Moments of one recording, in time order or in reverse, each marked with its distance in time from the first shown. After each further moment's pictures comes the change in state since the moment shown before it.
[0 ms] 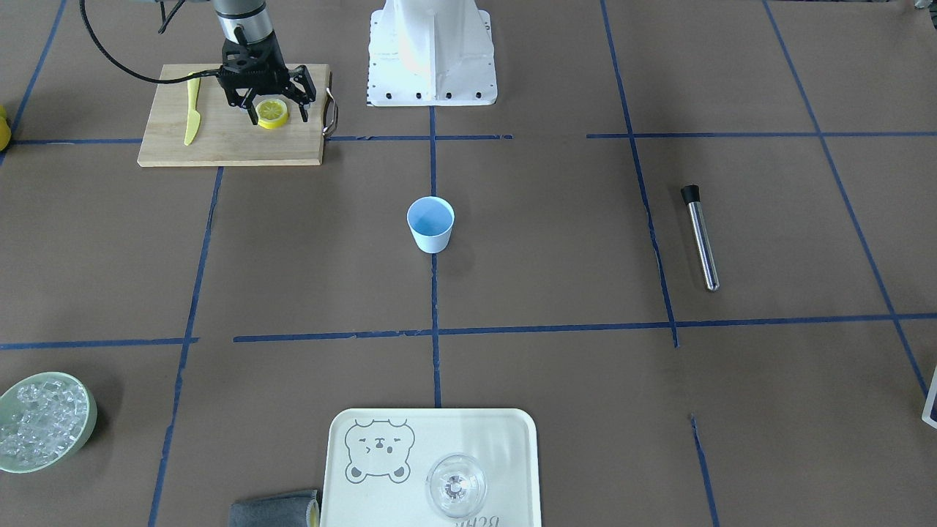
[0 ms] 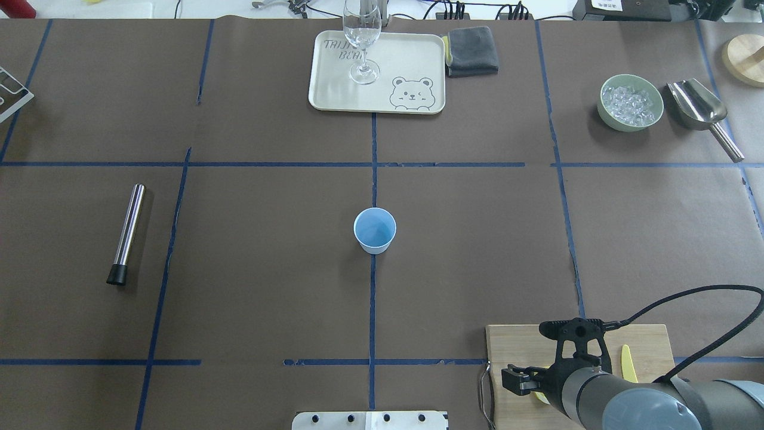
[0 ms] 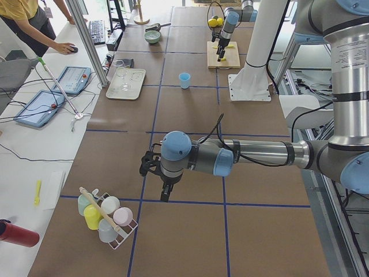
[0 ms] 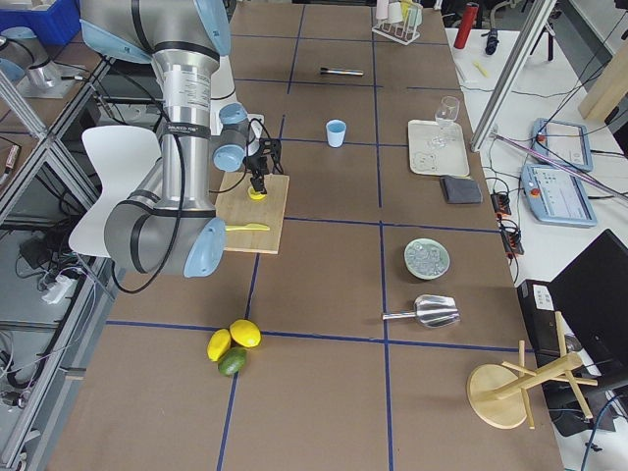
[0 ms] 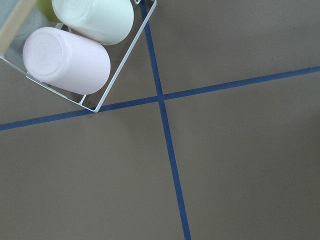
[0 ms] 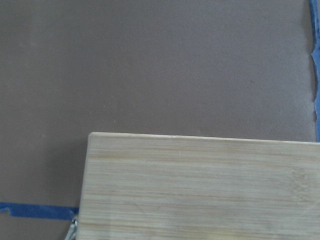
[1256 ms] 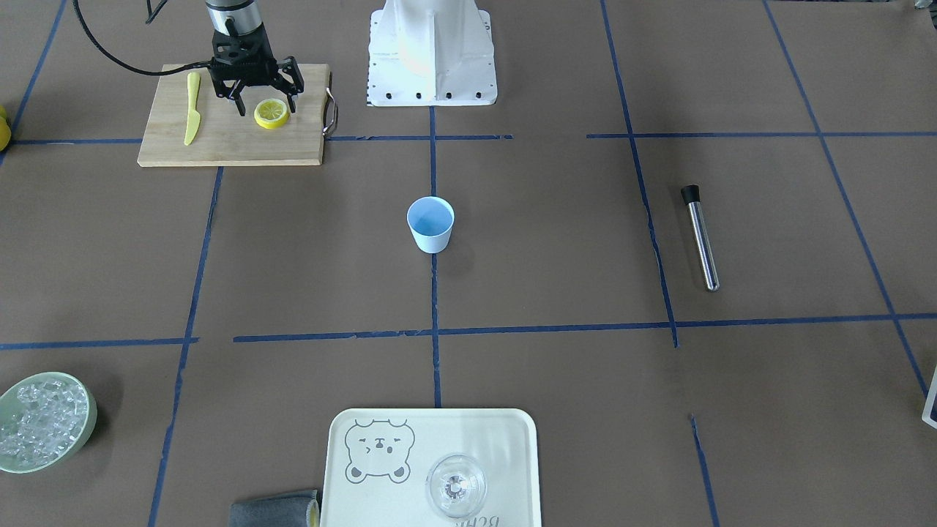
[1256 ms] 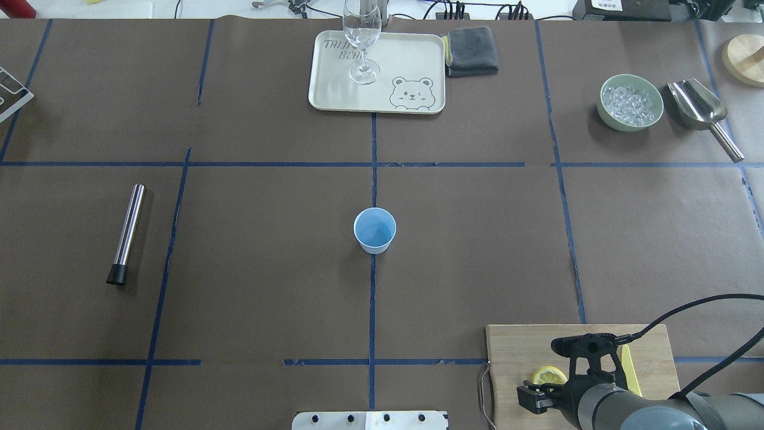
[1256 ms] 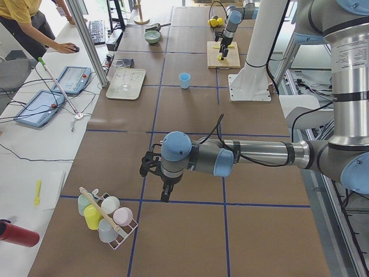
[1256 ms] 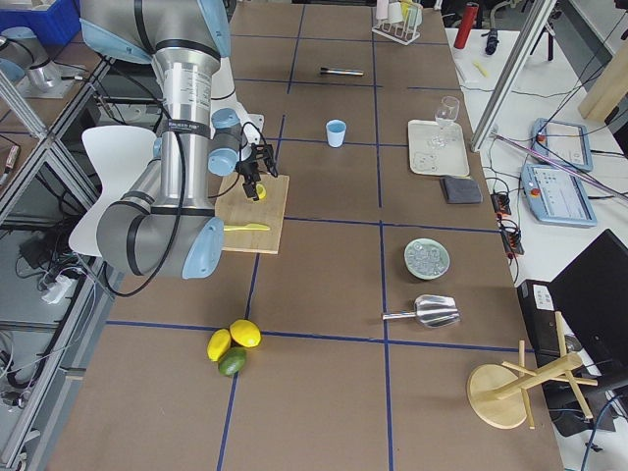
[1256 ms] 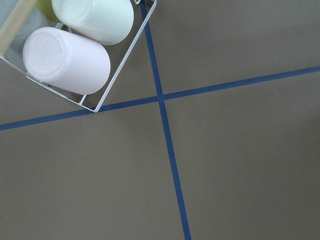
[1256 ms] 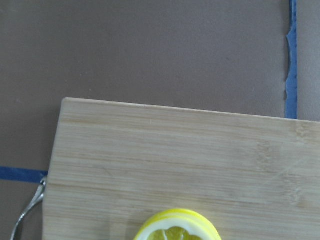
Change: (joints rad) left arm 0.000 0.002 0.001 0.000 0.000 0.000; right arm -0.055 -0.062 0.025 -0.012 -0.016 -0.011
